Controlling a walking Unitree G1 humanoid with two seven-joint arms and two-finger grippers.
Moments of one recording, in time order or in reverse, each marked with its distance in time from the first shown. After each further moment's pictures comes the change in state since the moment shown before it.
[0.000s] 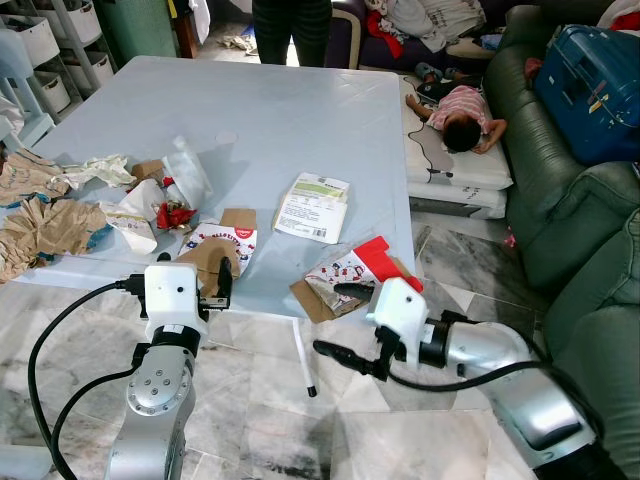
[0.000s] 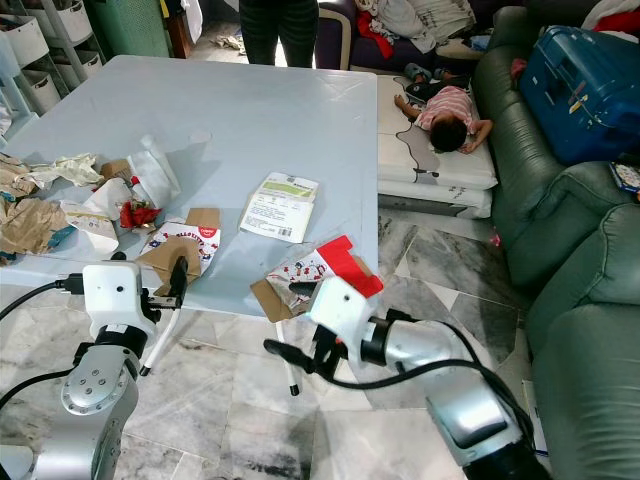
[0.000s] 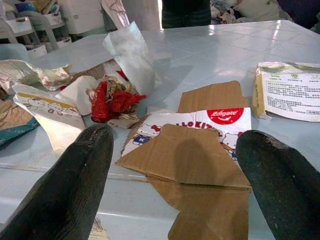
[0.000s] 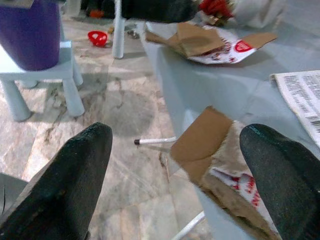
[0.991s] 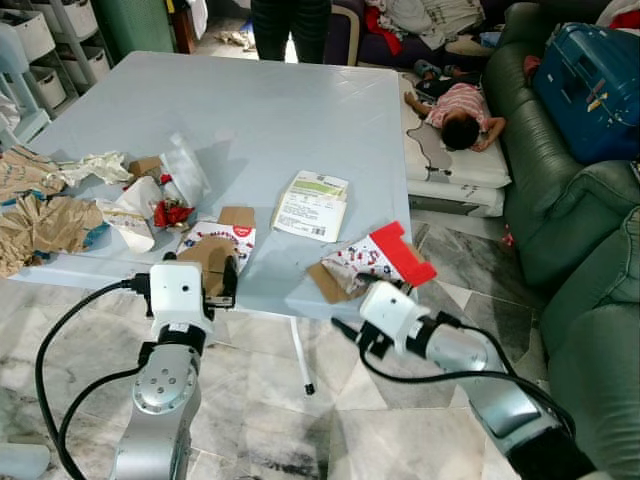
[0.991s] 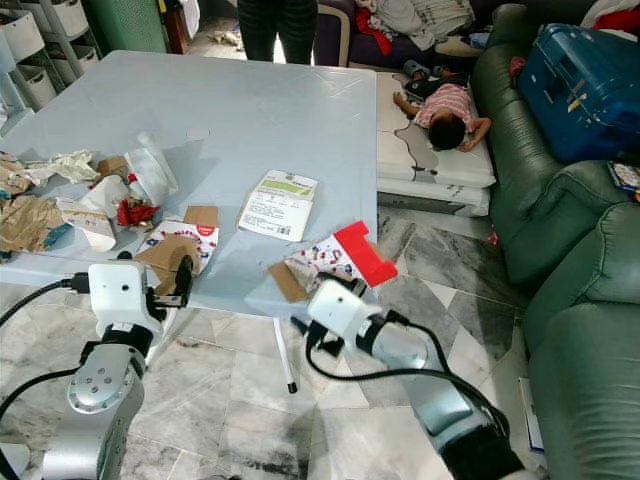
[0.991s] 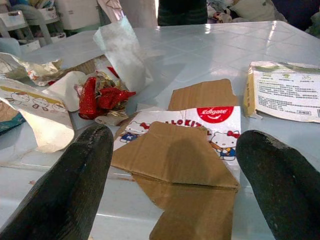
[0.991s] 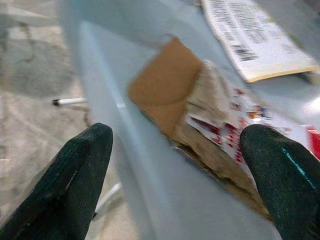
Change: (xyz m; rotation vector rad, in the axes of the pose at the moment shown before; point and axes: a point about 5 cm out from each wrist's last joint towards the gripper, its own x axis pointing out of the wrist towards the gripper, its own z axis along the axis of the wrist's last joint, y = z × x) left arm 0.001 -0.006 0.001 -0.019 -0.002 -0.008; right arm 0.012 -0.025 -0.038 -0.144 0.160 -0.327
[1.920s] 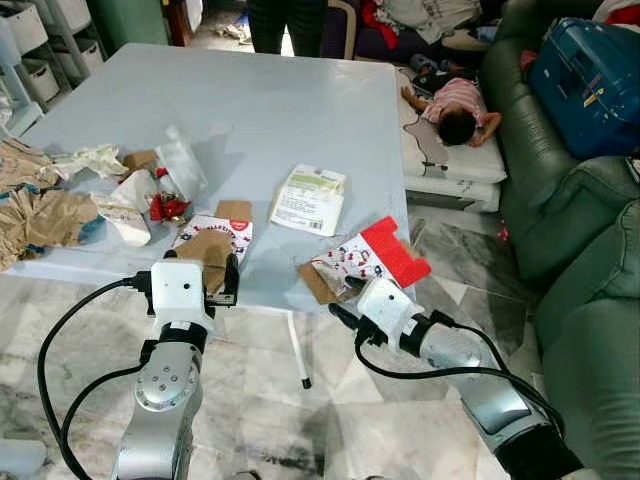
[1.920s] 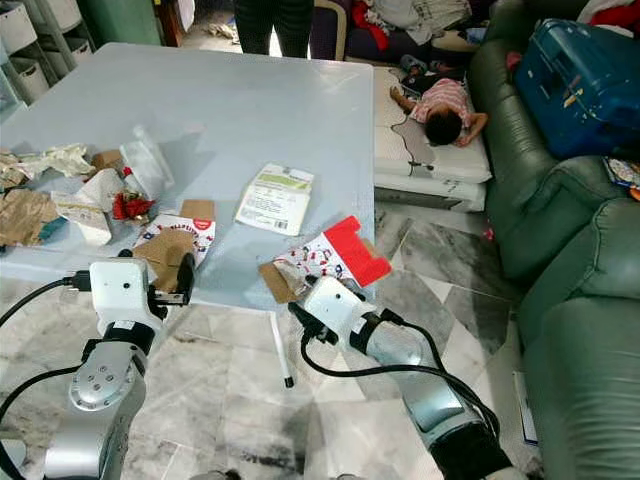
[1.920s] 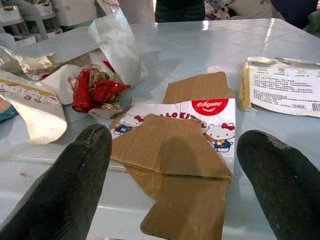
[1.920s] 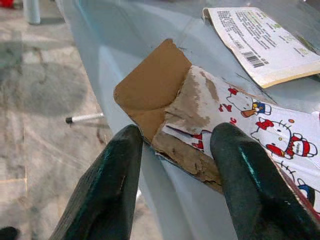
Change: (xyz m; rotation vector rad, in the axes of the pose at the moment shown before) left arm 0.002 -0.001 0.001 -0.003 -0.004 0.001; right arm 0.006 0.006 0.004 0.092 -0.080 0.011
